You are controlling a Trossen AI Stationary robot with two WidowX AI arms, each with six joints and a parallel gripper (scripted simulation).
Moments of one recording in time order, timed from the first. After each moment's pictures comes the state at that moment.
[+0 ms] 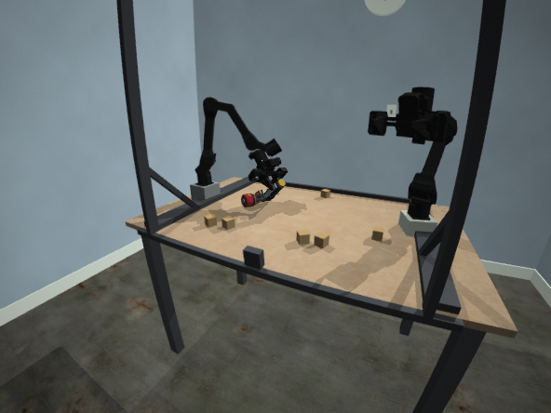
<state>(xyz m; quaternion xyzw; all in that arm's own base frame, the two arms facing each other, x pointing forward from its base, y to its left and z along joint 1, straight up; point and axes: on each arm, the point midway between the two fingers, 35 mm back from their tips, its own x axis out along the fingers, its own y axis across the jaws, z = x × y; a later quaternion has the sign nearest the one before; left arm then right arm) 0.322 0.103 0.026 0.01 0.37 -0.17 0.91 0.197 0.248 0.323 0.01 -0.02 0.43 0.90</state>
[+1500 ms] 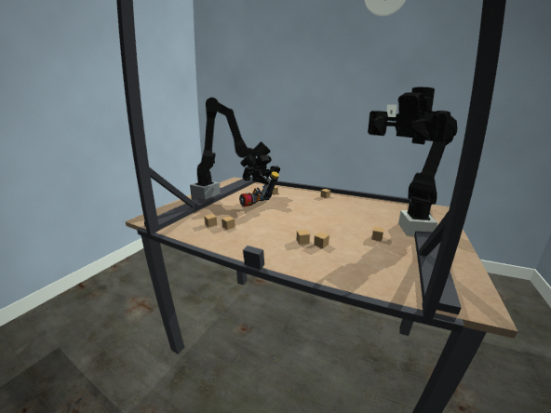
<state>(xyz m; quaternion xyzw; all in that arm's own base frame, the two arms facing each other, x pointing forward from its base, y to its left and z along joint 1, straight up) 0.285 0.117 0.036 -0.02 0.21 -0.17 0.96 0.197 0.248 0.323 0.01 -0.02 0.43 0.90</state>
